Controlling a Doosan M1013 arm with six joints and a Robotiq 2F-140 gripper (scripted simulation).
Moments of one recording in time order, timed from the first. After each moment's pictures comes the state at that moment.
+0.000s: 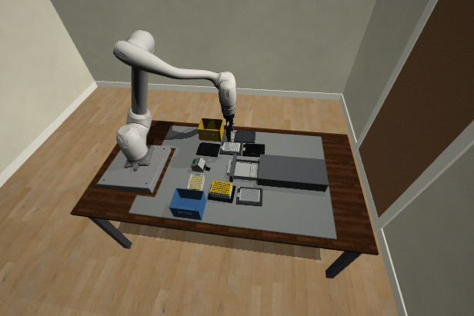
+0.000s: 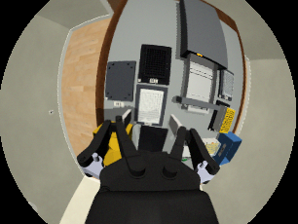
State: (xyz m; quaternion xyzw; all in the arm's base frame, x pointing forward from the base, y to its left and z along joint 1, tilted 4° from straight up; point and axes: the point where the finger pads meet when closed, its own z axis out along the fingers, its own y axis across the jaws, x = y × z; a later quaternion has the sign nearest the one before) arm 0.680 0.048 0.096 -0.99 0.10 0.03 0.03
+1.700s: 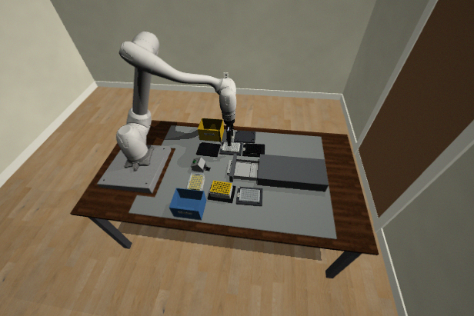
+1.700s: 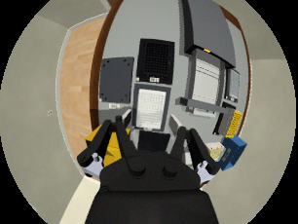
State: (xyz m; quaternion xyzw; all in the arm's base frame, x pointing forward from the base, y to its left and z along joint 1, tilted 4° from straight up) arm 0.678 0.051 0.049 -0.99 0.10 0.03 0.03
